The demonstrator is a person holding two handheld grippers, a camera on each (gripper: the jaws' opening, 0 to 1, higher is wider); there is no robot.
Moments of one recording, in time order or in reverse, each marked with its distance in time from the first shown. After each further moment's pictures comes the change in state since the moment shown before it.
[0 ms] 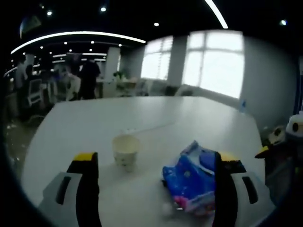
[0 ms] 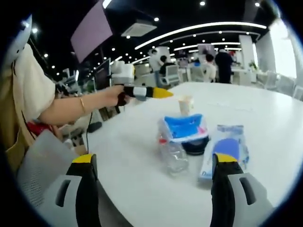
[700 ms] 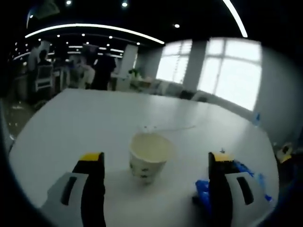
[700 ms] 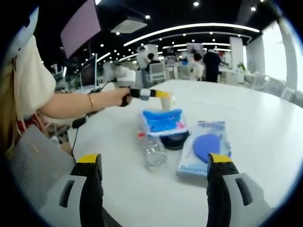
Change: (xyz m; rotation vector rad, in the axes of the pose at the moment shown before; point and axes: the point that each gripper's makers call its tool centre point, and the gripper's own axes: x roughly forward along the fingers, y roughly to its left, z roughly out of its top) left arm 0.069 0.065 -0.027 -0.136 -0.032 0.106; right arm -0.015 -0.043 -0.016 -0.021 0.026 -0.180
